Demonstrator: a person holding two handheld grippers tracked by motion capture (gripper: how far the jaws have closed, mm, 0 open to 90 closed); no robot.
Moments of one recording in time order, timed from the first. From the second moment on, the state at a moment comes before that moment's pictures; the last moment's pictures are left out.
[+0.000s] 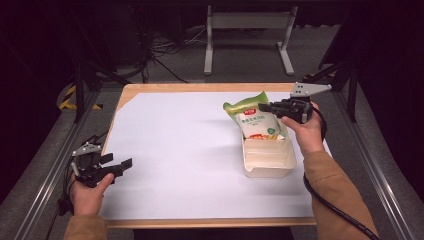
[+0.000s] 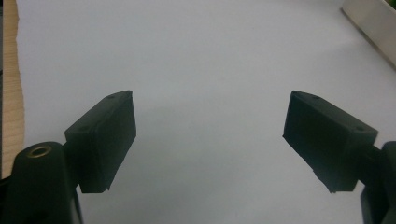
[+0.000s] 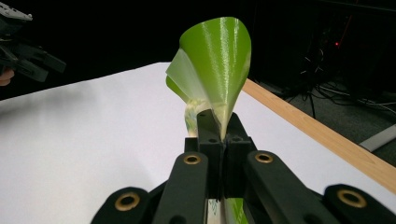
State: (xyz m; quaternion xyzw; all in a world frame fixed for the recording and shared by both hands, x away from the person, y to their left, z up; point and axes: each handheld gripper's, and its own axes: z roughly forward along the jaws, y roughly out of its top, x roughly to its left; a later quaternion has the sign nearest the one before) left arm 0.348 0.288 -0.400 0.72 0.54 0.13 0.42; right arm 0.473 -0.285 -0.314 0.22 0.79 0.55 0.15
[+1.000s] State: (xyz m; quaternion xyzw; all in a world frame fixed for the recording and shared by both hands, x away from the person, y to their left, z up) left arm 0.351 0.283 -0.404 0.73 0.54 0.12 0.41; right arm 0.444 -0.337 -0.339 0.28 0.78 0.53 0.16
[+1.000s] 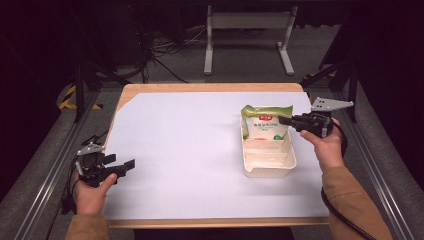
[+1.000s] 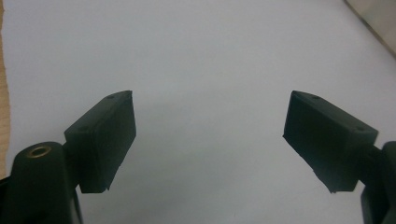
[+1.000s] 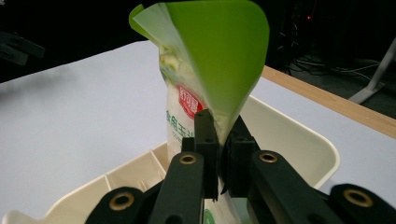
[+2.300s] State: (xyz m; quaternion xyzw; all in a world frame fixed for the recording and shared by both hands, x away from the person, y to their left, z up) left arm 0.351 0.276 -0.405 0.74 0.51 0.12 0.41; right arm 0.400 -0.351 -0.279 0.32 0.76 0.53 0.22
